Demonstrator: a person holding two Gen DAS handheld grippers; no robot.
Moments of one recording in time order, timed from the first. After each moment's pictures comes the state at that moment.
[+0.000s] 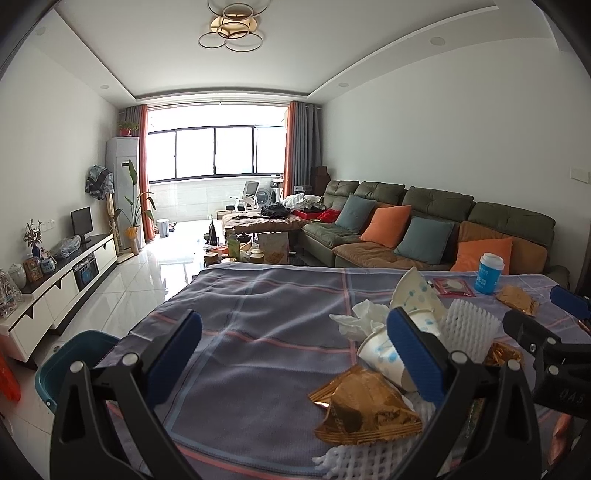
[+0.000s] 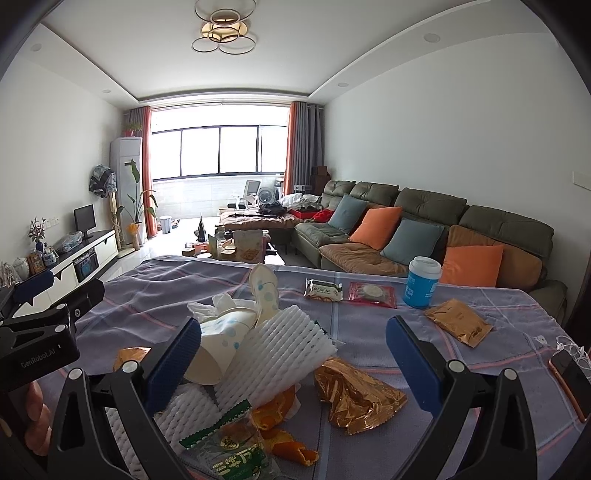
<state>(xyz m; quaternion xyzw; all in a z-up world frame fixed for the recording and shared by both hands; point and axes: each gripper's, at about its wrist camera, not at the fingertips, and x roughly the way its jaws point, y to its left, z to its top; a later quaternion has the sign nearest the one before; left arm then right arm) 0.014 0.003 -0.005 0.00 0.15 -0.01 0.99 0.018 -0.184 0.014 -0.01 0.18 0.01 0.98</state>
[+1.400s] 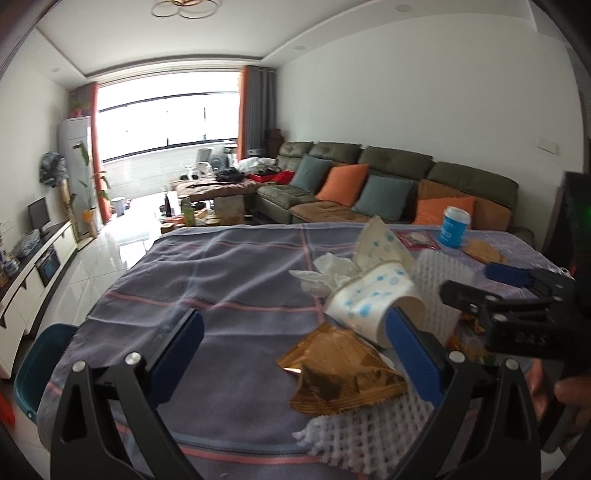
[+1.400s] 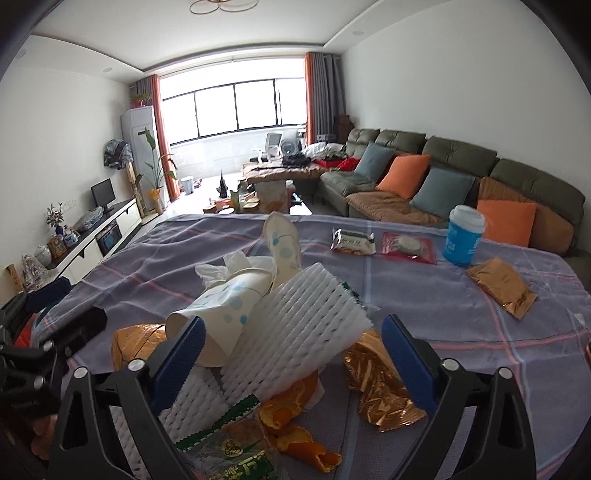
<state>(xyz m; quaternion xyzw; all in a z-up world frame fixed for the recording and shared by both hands) 0.030 -0.003 -0.026 0.02 0.23 -0.12 0.97 0.070 -0.190 -0.011 0.02 0.29 0.08 0.95</state>
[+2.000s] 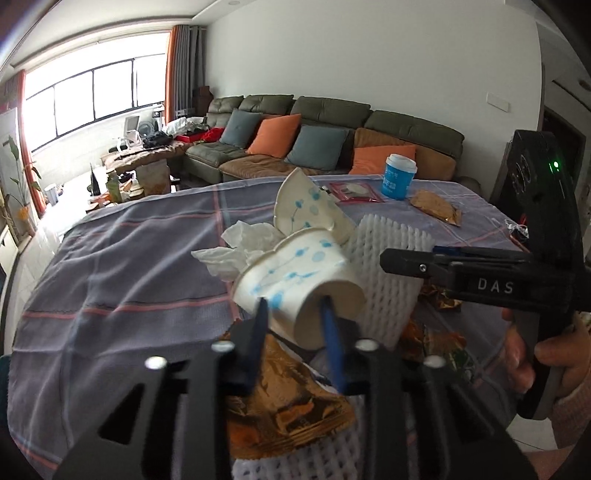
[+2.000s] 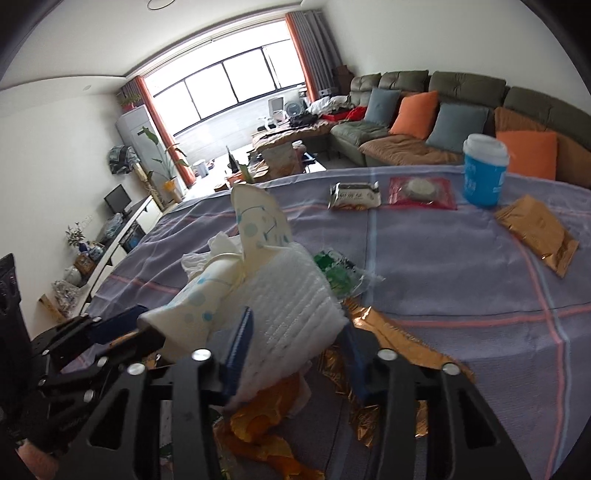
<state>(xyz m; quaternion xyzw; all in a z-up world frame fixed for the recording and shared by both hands) 0.085 -0.050 -0.044 0.05 0.32 -0.25 0.91 0.108 -0.234 -0.034 0.12 0.36 0.13 0.91</state>
